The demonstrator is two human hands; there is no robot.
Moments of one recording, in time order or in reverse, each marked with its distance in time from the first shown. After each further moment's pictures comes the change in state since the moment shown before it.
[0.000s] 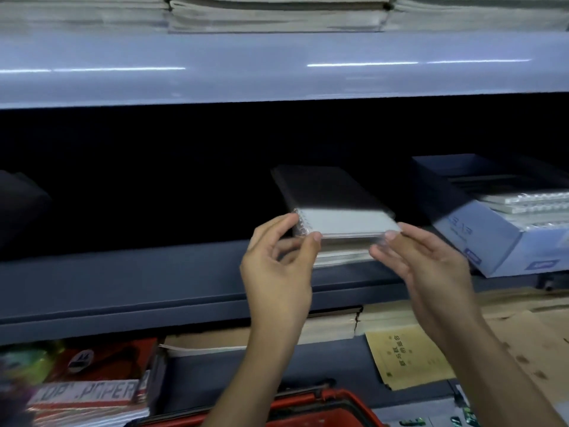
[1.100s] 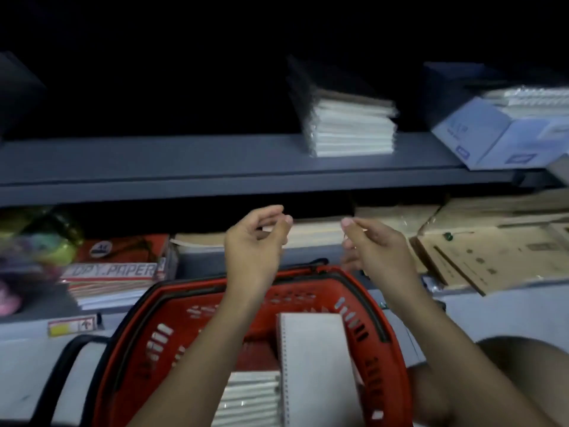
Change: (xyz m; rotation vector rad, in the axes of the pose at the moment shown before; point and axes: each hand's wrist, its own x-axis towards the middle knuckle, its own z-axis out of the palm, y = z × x) left_hand -0.092 -0.054 -0.089 0.141 -0.016 -0.225; right_hand -0.112 0.086 -0.027 -0.525 -0.121 0.092
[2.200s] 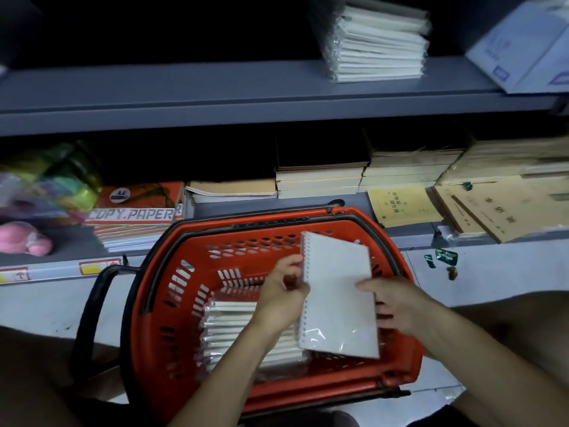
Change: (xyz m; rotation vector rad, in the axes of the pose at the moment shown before) left_hand -0.116 -0.116 -0.043 0.182 -0.279 -0.478; right_hand -0.082 0.107 -0.014 -0.078 -0.144 0.865
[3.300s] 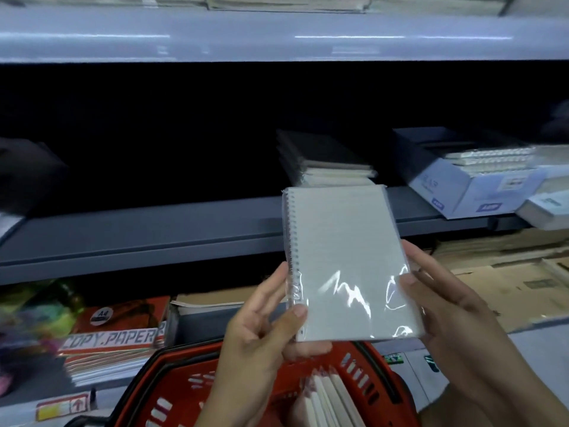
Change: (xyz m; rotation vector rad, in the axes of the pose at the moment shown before) left_hand -0.026 0.174 -0.022 -0.543 -0.283 0.386; right_hand -0.111 -0.121 -0.052 0.411 -0.139 -0.898
